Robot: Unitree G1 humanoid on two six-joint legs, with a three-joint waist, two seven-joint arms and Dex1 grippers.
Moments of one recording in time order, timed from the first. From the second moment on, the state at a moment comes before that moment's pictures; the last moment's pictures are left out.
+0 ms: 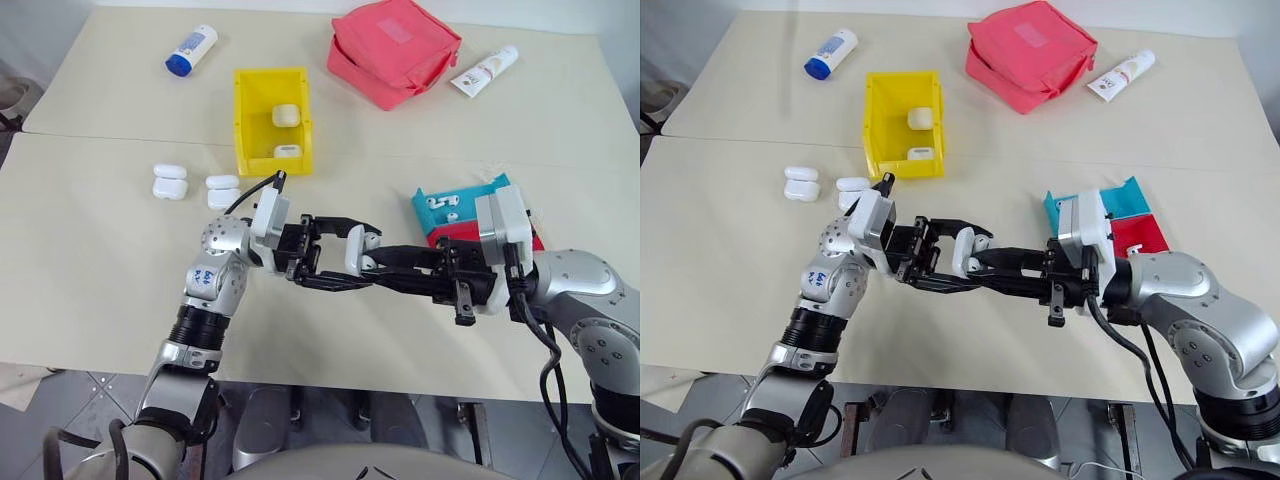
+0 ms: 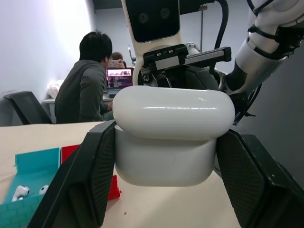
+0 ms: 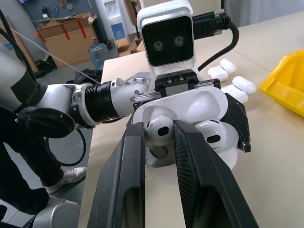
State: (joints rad) left arm -0.57 0.21 -0.12 0.17 -0.54 0.06 -1.42; right arm -0.26 -0.75 -0.06 -0.61 0.93 0.70 0.88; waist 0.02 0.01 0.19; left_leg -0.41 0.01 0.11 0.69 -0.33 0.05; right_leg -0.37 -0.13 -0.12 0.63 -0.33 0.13
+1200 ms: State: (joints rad) left arm -0.63 0.24 -0.11 0.21 -0.48 0.03 -1.45; right arm -0.29 -0.98 -0.13 -0.58 0.84 0.79 0.87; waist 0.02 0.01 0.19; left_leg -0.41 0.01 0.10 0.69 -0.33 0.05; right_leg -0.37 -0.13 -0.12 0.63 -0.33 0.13
